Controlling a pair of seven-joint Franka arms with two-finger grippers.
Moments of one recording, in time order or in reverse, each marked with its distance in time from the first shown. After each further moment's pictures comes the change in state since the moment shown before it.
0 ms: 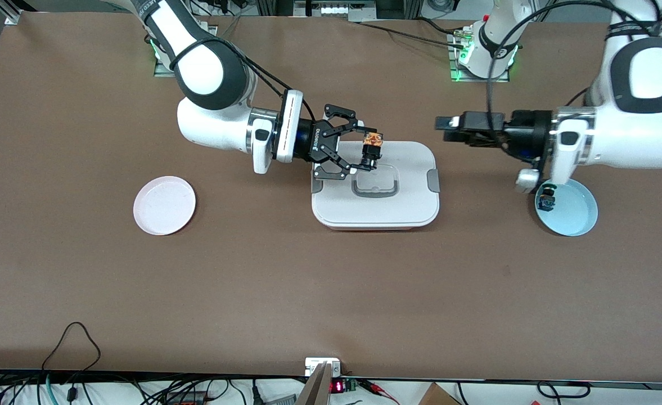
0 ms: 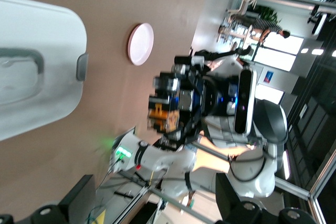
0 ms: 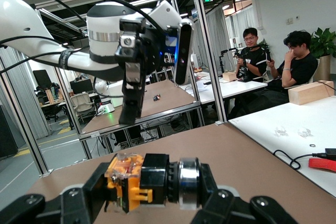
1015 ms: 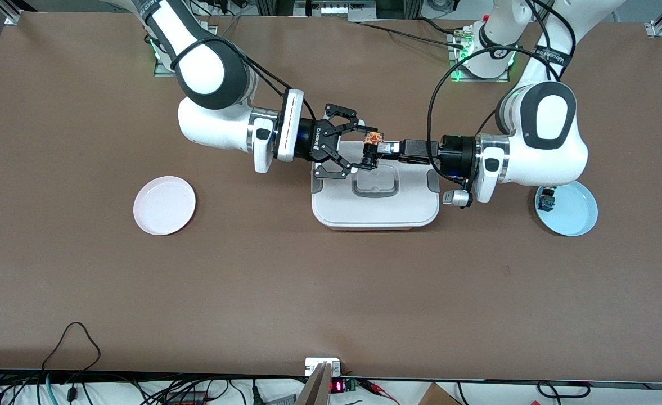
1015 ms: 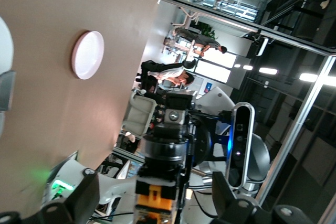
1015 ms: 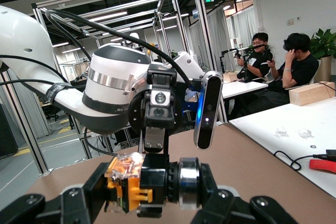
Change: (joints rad) left arm -0.021 0.103 -0.131 -0.116 -0.328 0.192 0.204; right arm 0.003 0.000 0.000 0.000 0.001 0.000 -0.004
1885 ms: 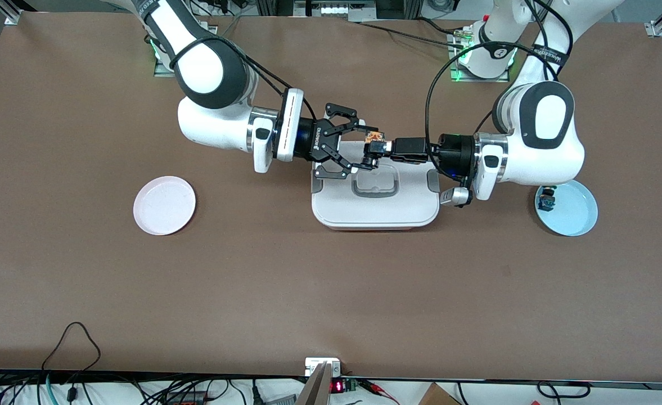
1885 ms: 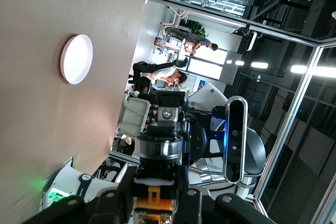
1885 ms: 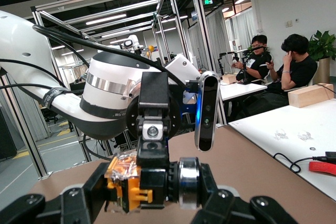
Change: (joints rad) left arm 0.002 -0.001 -0.004 -0.003 -0.018 -0.002 0.066; right arm 0.001 0.000 0.000 0.007 0.008 0.003 0.007
